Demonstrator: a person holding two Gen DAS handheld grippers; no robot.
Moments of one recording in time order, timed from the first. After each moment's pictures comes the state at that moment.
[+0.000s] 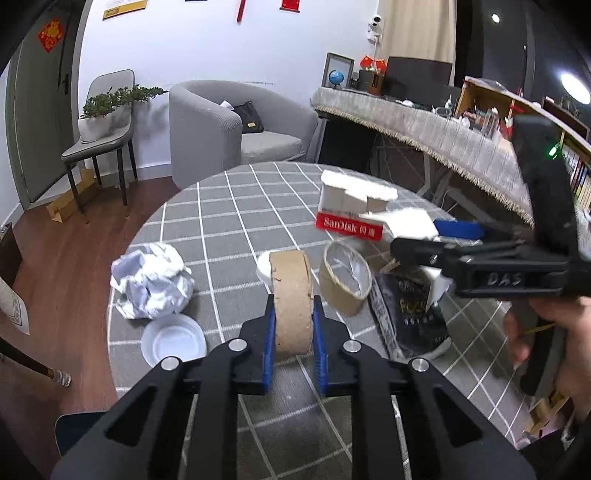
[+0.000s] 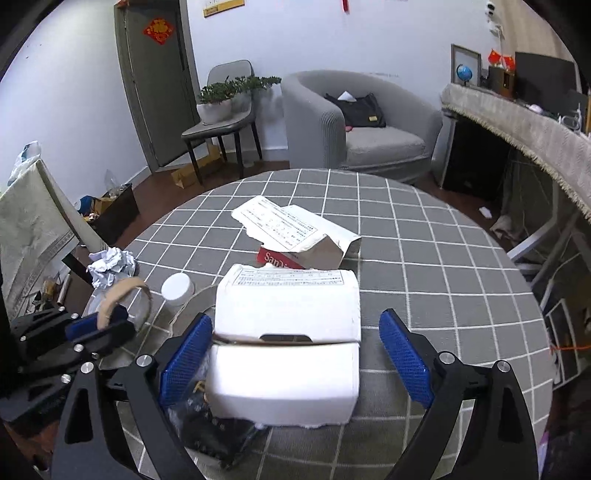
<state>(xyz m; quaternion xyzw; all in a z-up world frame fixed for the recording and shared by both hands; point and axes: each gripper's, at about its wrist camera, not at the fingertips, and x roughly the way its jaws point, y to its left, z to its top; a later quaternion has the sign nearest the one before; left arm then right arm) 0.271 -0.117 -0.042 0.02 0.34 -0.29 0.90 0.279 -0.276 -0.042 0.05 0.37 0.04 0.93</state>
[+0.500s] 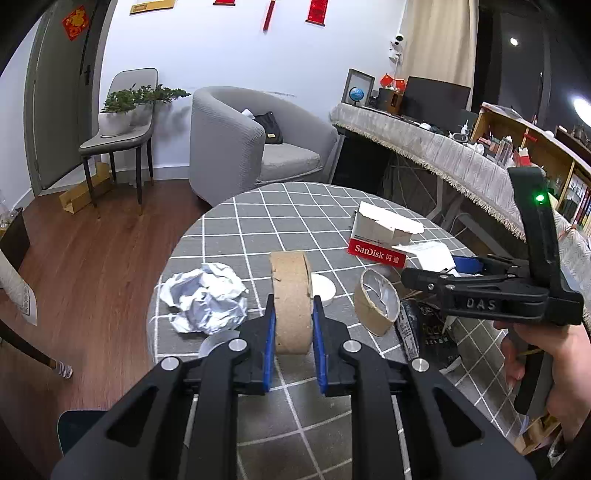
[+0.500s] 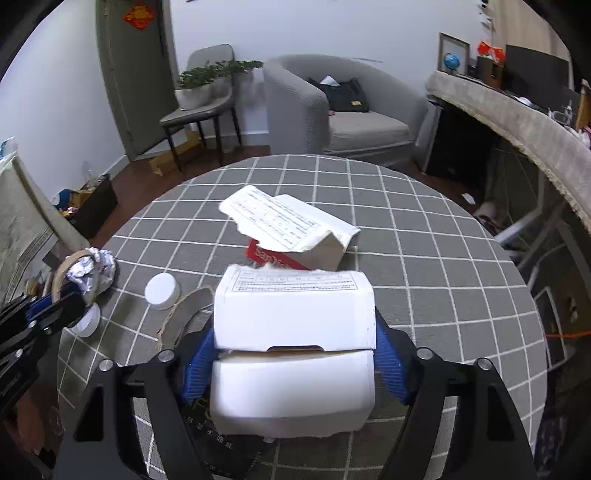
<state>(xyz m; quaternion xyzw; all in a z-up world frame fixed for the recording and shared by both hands) 0.279 -0.082 -0.025 -0.01 0.33 -0.27 0.91 0.291 -0.263 -0.044 0.04 0.41 -0.01 0.91</state>
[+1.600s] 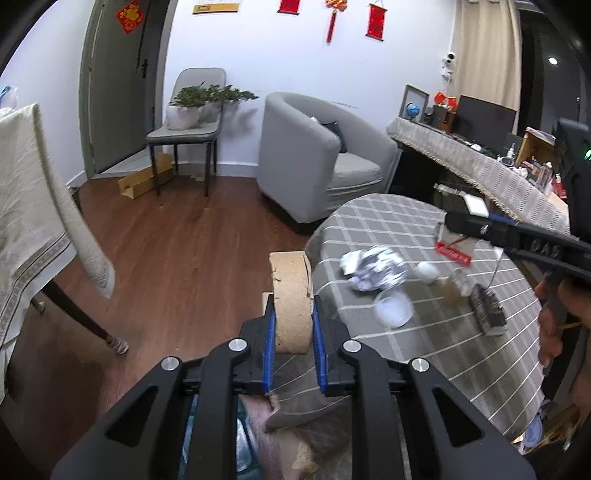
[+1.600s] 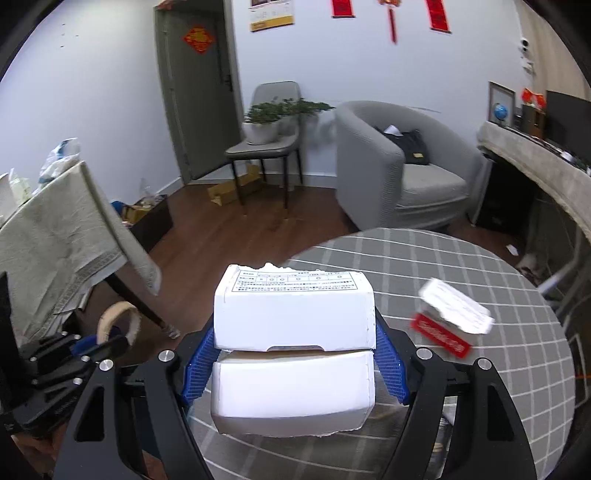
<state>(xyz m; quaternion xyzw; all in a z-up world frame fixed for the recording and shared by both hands) 0.255 0.050 -0.010 -0.03 0.34 -0.16 0.93 0.288 -0.133 0.021 0.02 0.33 0.09 0.94</state>
